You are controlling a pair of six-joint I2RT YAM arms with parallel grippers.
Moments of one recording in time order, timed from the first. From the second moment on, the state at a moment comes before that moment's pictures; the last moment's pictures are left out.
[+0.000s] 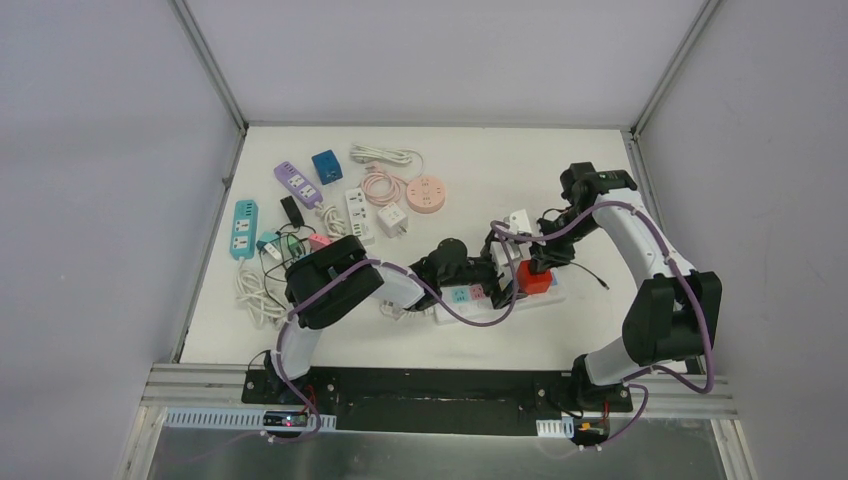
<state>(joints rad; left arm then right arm) -1.02 2.02 0.96 1.03 0.38 0.02 0.18 1.52 1.27 -1.34 -0.53 -1.60</state>
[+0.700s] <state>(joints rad) -1.04 2.09 1.01 1.10 0.38 -0.02 0.15 1.52 1.26 -1.34 -0.59 -1.59</state>
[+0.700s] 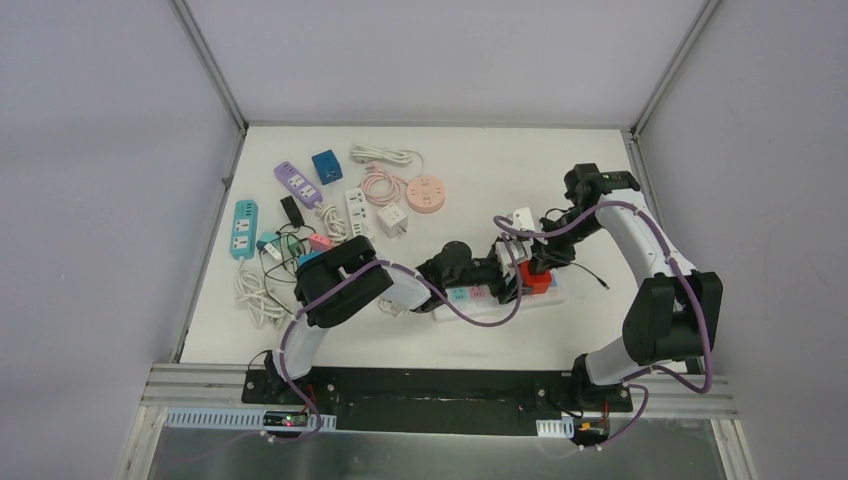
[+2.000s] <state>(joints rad) -1.07 2.08 0.99 1.10 0.36 0.04 0.11 1.45 1.20 -1.33 -0.64 -1.52</state>
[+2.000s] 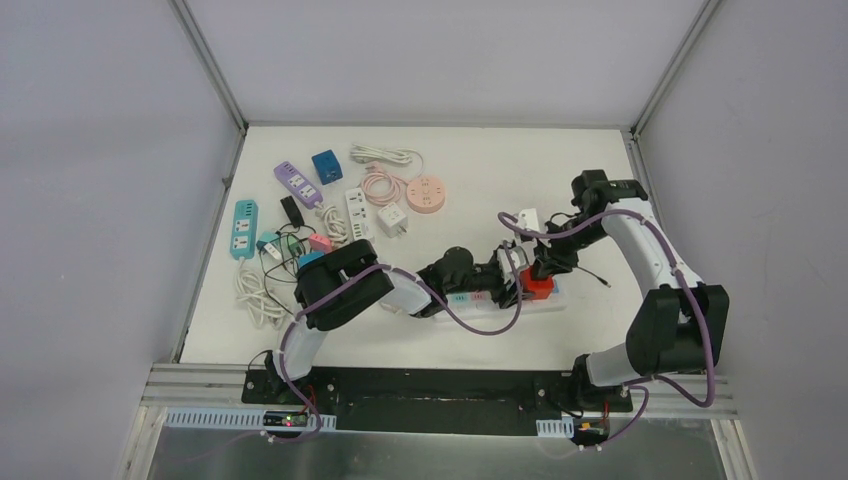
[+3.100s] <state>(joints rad) -1.06 2.06 0.98 1.02 0.34 0.07 0.20 1.38 1.14 -1.22 -0.60 -1.38</state>
